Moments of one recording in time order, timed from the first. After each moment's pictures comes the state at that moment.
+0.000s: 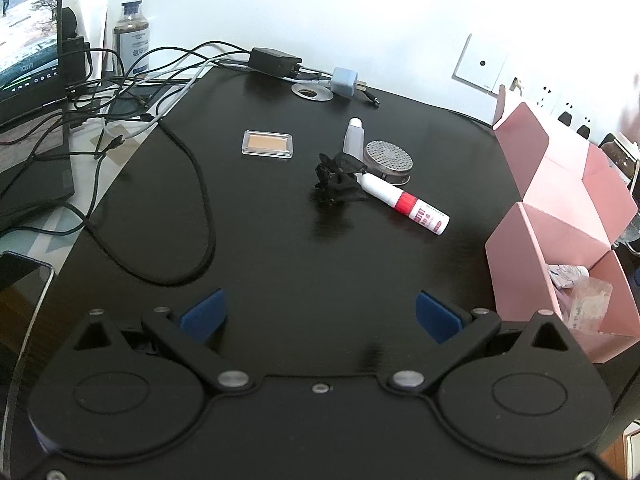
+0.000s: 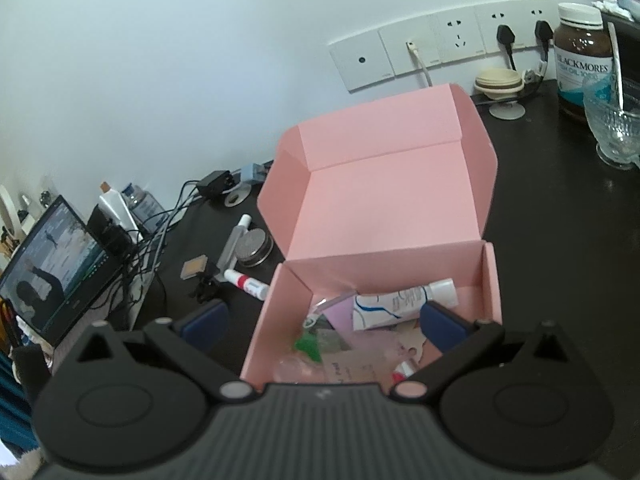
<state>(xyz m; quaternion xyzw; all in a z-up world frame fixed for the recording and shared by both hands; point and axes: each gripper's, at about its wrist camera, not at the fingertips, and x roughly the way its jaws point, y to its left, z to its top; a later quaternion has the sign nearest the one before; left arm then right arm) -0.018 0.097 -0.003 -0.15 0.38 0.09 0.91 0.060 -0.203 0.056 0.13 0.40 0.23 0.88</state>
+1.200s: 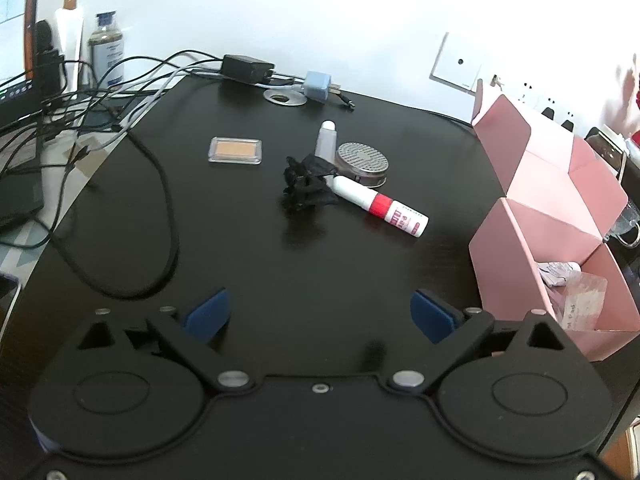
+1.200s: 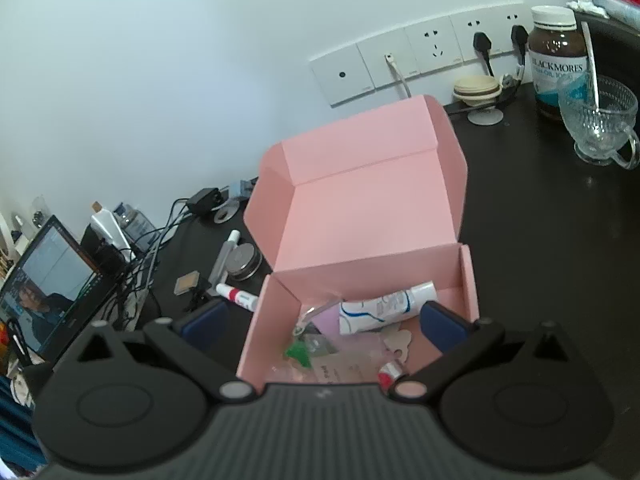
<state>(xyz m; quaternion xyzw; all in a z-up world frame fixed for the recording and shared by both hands) -0.004 0.083 -0.012 -0.14 0.36 0.07 0.92 0.055 -0.215 0.059 0.15 0.39 0.21 0.88</state>
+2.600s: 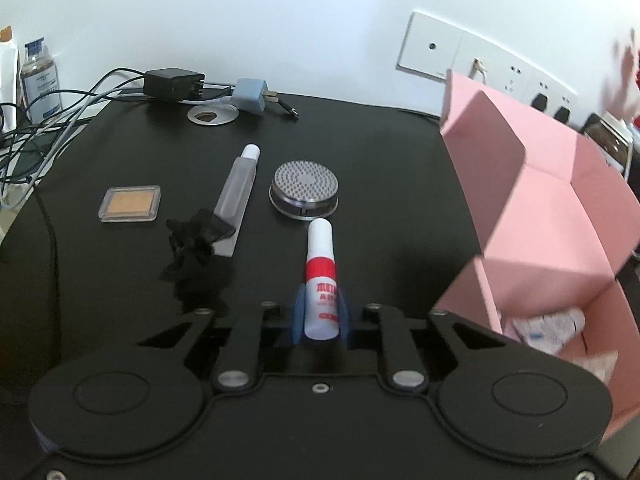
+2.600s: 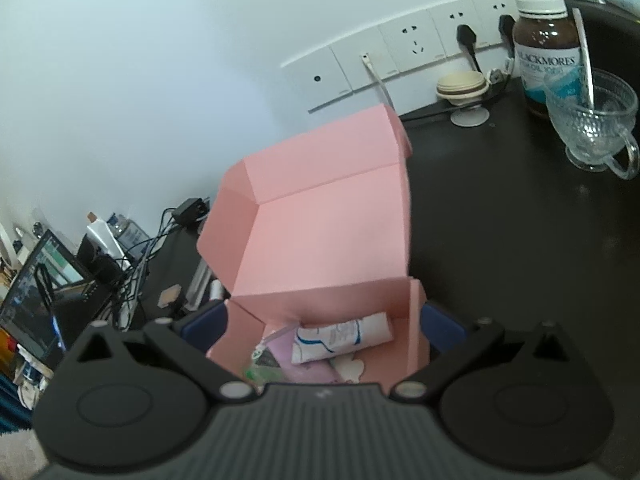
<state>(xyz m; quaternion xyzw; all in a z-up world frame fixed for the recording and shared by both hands) 0.080 0.045 -0.008 -0.11 0.37 0.04 0.92 0.094 -0.251 0.053 0.16 0.40 0.22 0.88</state>
